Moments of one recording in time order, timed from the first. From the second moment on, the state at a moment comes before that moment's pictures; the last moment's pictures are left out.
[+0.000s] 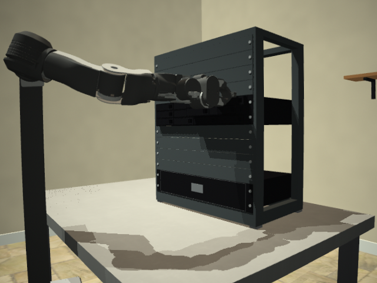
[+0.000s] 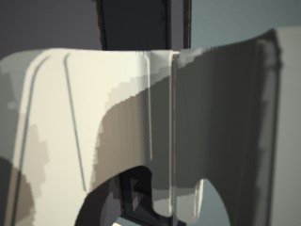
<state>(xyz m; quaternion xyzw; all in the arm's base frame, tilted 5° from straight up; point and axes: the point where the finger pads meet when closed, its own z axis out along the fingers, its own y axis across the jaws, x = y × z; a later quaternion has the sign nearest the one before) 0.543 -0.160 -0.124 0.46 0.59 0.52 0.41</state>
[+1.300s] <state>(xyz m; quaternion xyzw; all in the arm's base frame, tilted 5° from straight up) 0.486 -0.153 -0.111 0.44 0.60 0.54 0.40</state>
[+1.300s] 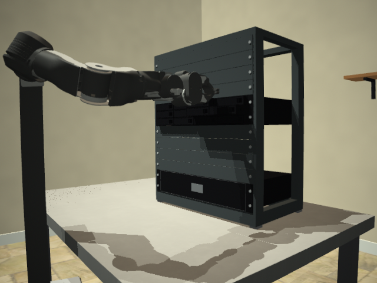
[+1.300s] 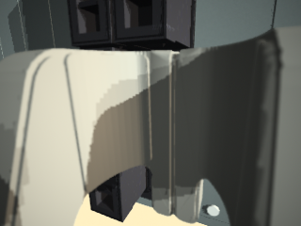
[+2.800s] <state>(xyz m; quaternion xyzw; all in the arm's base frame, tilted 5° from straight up) 0.387 -0.192 -0.108 0.45 0.60 0.53 0.40</state>
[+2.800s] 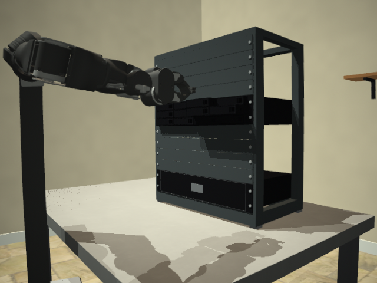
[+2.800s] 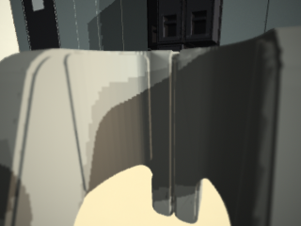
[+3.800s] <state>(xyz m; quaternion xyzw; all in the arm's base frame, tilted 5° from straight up) 0.304 -0.228 -0.099 0.45 0.59 0.54 0.41</state>
